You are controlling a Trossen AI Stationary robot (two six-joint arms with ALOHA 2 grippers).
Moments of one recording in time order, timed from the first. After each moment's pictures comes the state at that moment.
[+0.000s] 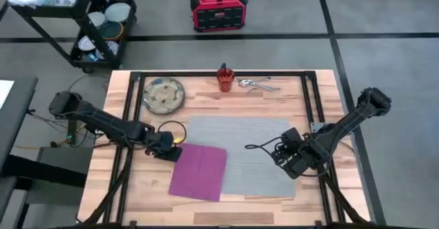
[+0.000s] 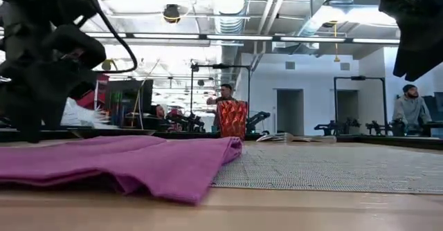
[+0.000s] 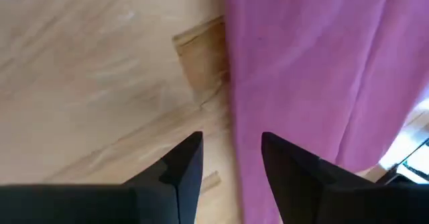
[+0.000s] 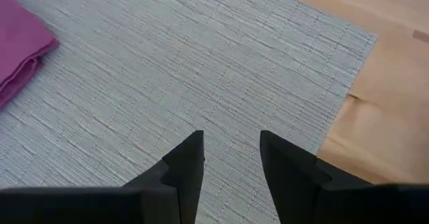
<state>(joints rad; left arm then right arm) -0.29 1.14 0.42 -0.32 0.06 -1.57 0.65 1.30 0.91 -1.12 0.52 1.73</state>
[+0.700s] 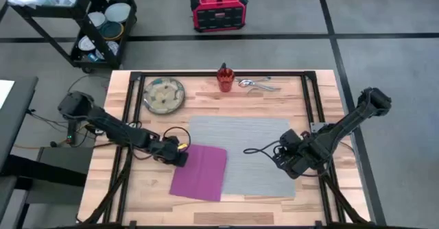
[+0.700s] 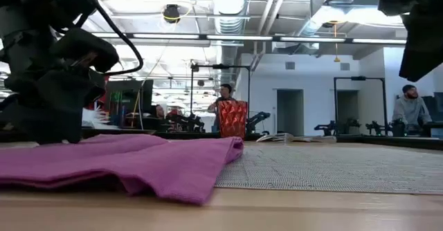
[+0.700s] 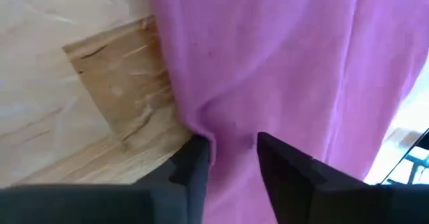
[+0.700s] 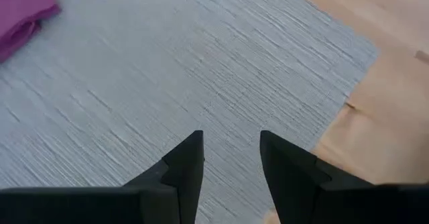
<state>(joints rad) -0.35 1.34 0.42 -0.06 -0.04 -1.65 0.65 1.29 0.91 -1.11 0.47 1.51</state>
